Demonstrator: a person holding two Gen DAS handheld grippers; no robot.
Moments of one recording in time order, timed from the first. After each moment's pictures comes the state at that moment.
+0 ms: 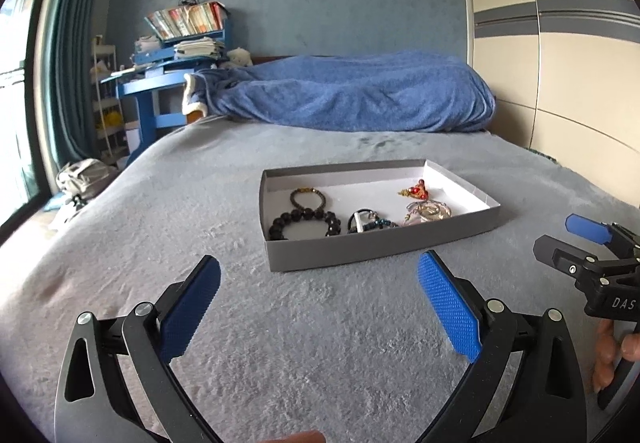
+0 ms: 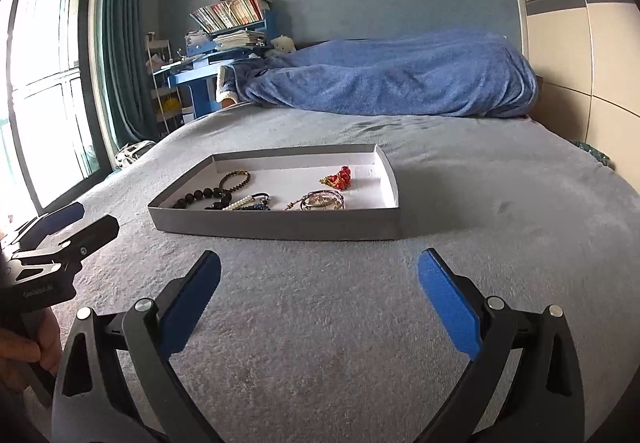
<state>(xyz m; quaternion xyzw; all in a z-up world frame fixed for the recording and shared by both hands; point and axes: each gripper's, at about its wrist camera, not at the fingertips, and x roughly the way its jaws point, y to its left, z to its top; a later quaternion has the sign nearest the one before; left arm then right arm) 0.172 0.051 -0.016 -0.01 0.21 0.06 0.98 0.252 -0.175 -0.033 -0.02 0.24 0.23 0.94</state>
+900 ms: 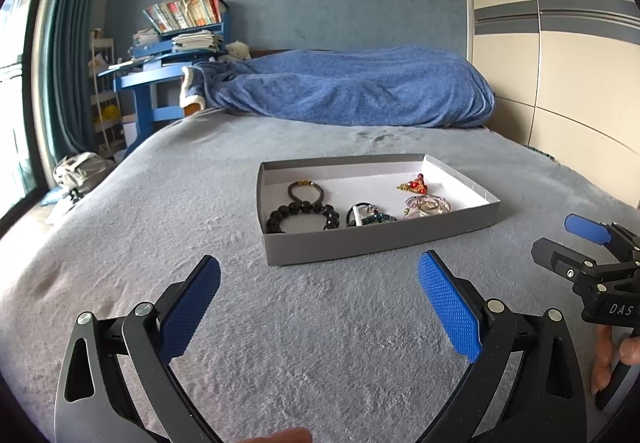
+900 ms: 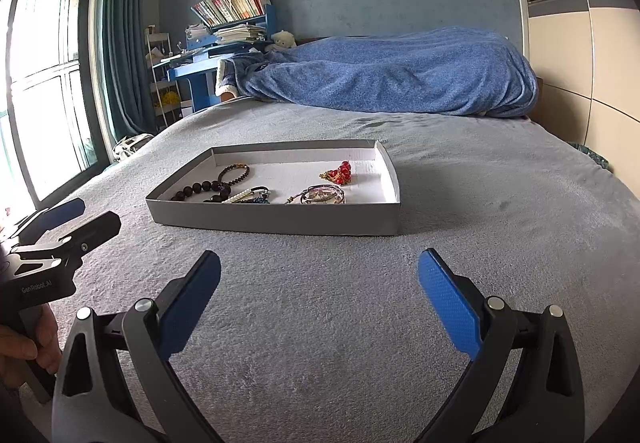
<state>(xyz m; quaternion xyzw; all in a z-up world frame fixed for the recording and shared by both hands) 0.172 0.053 -0.016 -0.02 0.22 0.06 0.97 0.251 -0.172 -0.033 -0.02 0.24 0.23 0.94</state>
